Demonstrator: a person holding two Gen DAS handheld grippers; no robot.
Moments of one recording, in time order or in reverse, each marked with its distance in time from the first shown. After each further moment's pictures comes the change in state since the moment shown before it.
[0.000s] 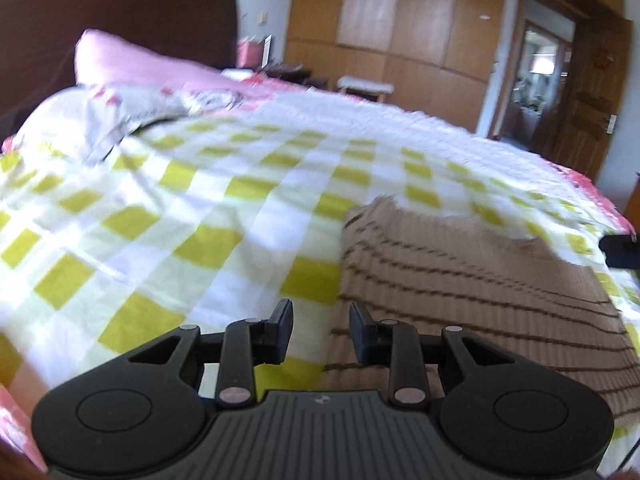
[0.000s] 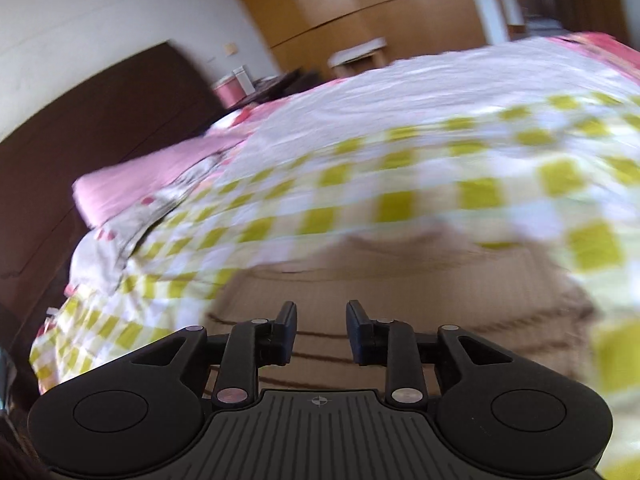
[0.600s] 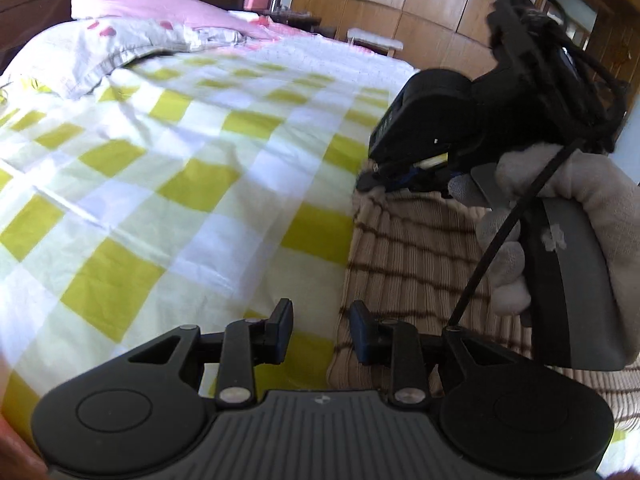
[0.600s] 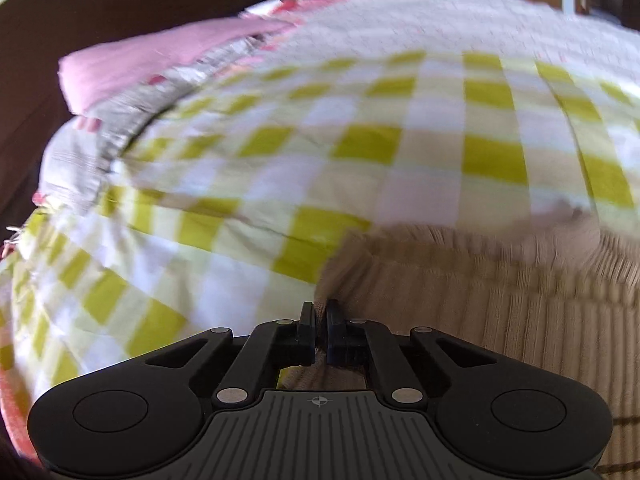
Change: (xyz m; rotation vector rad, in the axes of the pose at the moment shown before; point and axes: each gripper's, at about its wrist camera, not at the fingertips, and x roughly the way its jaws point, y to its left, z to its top) left arm 0.050 0.025 -0.008 -0.110 0.178 -0.011; right arm 0.221 0.162 -0.019 -0.199 0.286 -0.012
